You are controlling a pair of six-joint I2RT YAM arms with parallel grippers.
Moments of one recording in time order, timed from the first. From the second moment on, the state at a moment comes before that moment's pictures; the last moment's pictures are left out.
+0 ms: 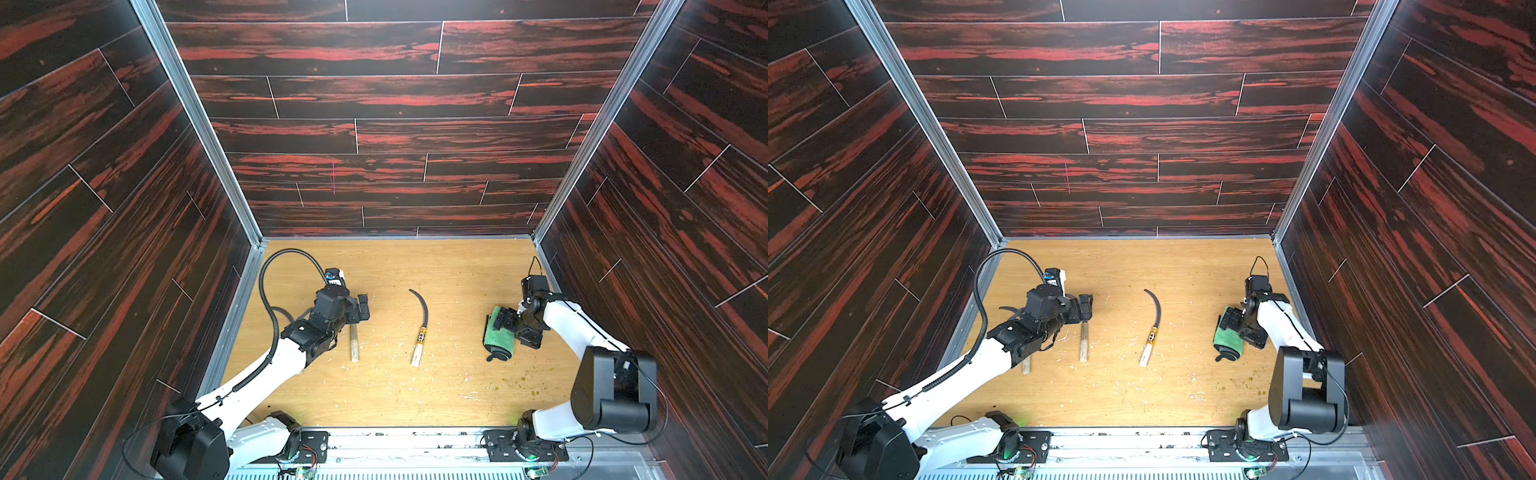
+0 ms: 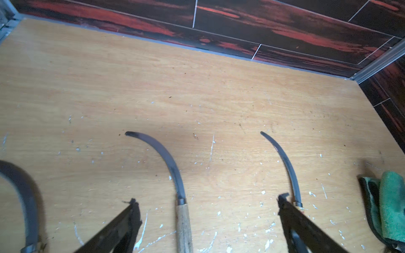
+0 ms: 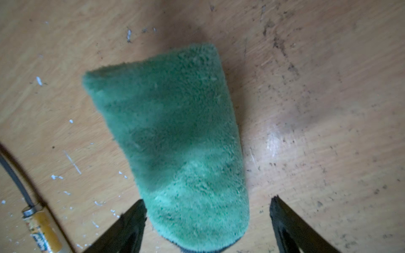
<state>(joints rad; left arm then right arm) -0.53 1.18 0.81 -0.22 -0.23 -0.47 -0.05 1.50 0.95 -0.83 -0.07 0.41</state>
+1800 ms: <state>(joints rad) -1.09 1.58 0.88 -0.25 -0.28 -0.66 -0.06 1.43 1.04 -0.80 -0.34 0.32</state>
